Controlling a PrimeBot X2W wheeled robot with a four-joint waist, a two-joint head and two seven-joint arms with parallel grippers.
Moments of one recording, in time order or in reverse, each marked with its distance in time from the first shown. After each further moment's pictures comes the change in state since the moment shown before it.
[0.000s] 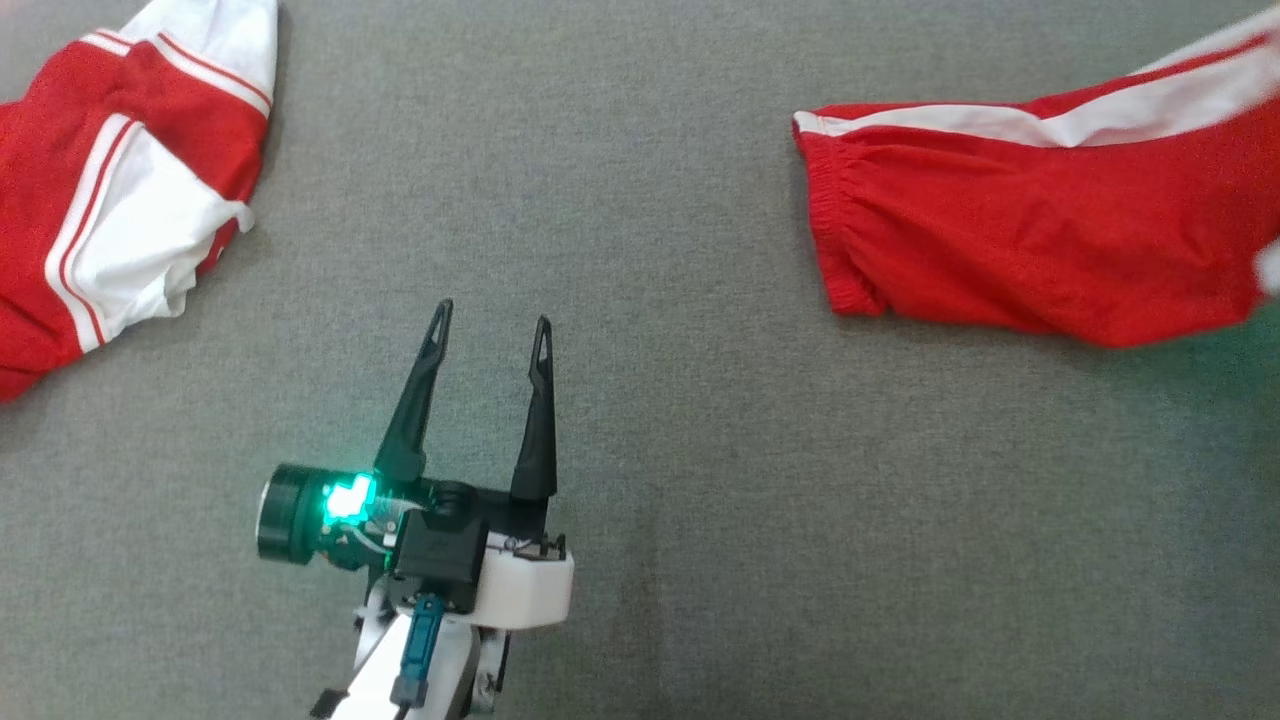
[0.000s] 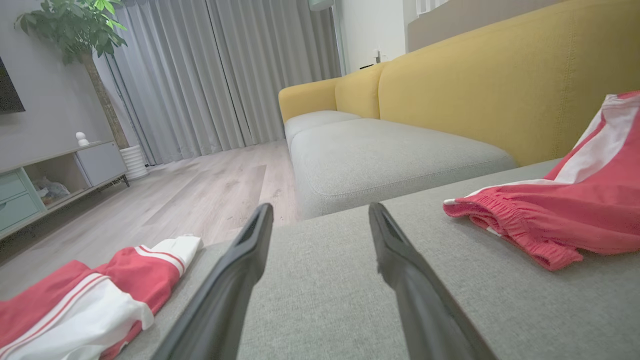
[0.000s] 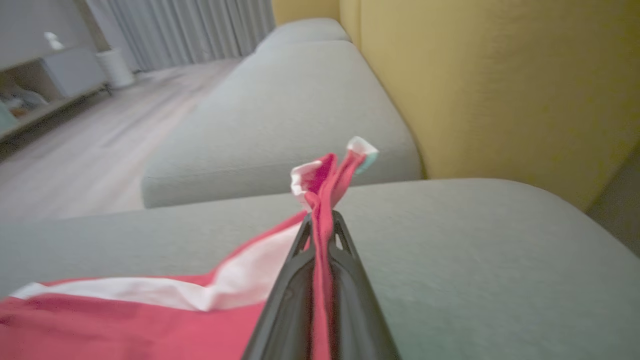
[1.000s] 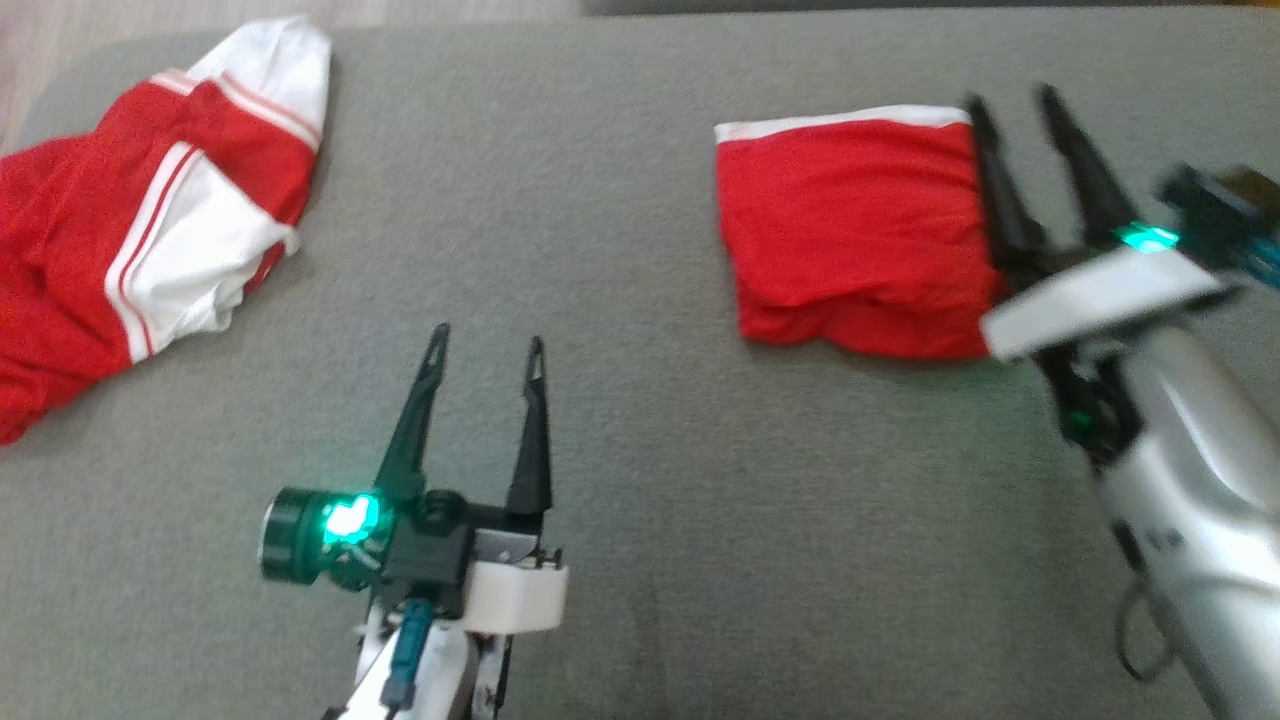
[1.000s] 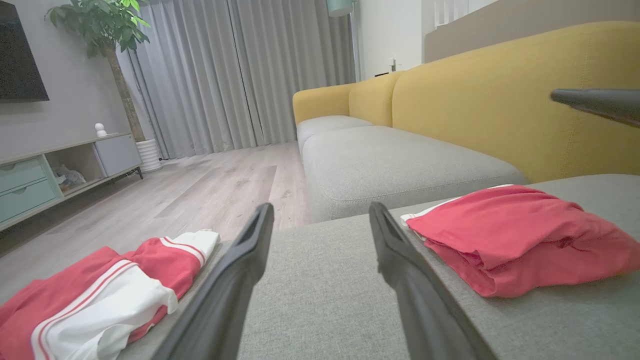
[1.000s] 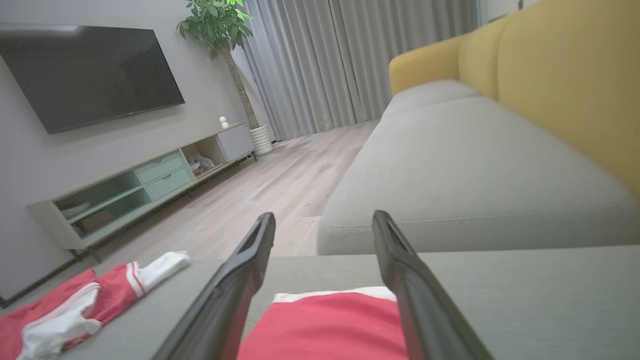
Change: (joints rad) left arm 0.022 -0.025 0.016 0.036 -0.041 -0.024 0.000; right arm 0.182 0.355 -0.194 -0.331 -0.278 0.000 -0.012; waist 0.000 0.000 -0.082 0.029
